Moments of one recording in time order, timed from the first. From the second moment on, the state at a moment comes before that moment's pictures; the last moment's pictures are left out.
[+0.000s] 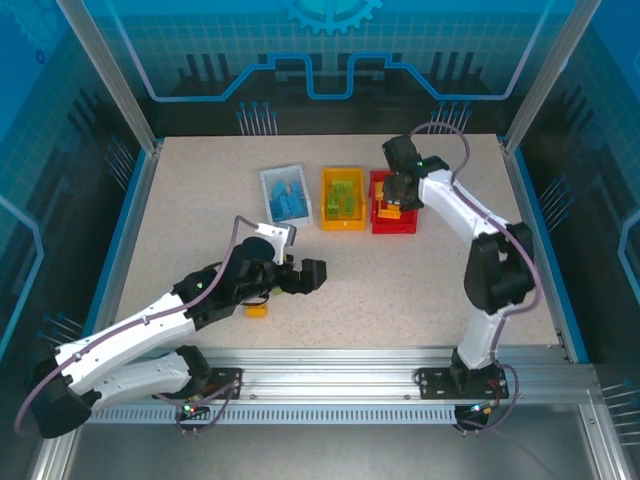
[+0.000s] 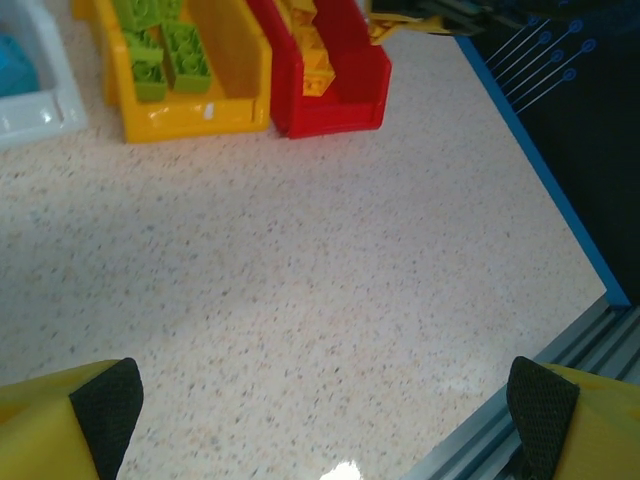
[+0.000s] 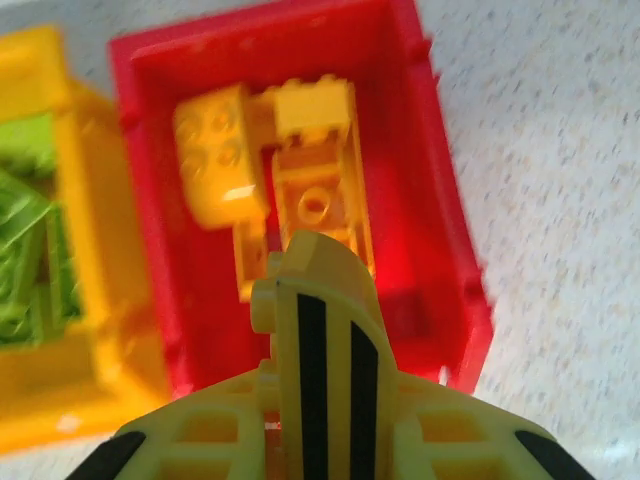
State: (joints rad) left arm -0.84 0.97 0.78 -0.34 -0.06 -0.63; right arm 0.32 1.89 1.62 -0.86 0.23 0.51
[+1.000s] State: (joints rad) left arm -0.69 0.95 0.79 -0.66 -0.19 -0.76; right arm 0.47 1.70 1.70 -0.93 0.32 0.44
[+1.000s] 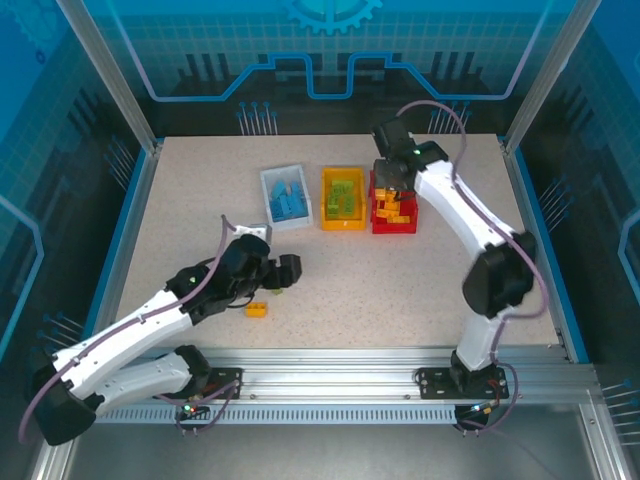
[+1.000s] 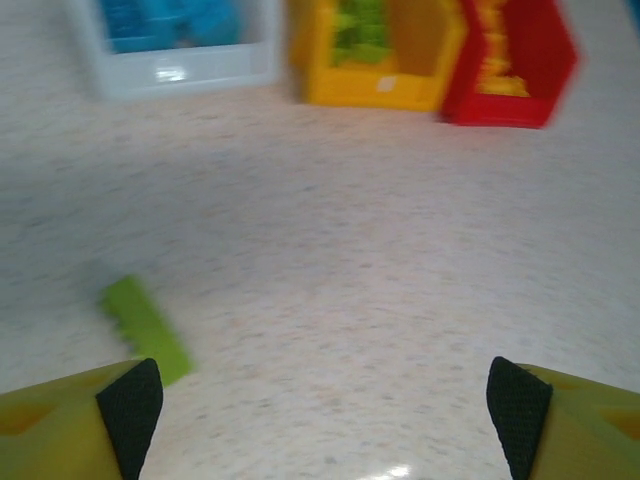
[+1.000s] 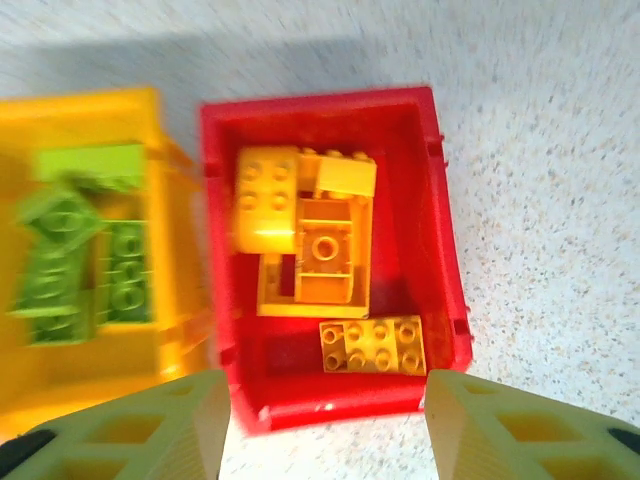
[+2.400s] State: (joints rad) left arm -0.52 1.51 0.78 -0.50 -0.07 -0.81; right arm 1.08 1.23 0.83 -0.37 0.01 0.56
